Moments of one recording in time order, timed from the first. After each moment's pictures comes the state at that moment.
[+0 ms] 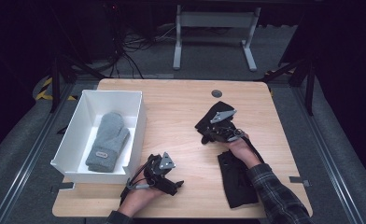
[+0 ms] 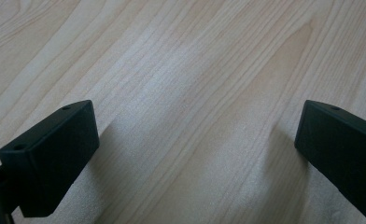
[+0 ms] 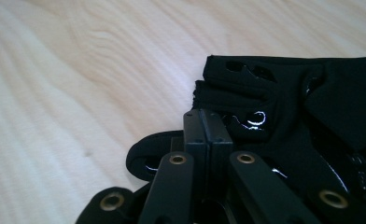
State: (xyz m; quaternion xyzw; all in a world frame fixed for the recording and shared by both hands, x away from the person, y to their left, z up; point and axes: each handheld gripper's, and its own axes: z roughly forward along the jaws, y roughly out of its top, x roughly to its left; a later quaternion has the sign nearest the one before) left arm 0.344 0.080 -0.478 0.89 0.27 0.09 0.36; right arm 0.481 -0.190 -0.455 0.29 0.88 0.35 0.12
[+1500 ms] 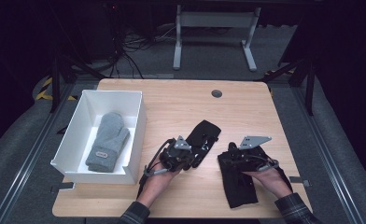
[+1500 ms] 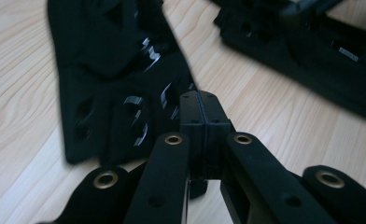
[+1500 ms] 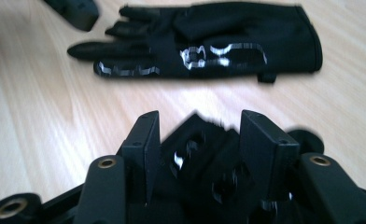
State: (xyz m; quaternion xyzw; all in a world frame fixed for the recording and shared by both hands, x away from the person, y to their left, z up) left arm 0.380 0.021 -0.435 0.88 0.28 0.04 0.39; right arm 0.368 -0.257 -0.434 0.29 0.87 0.37 0.13
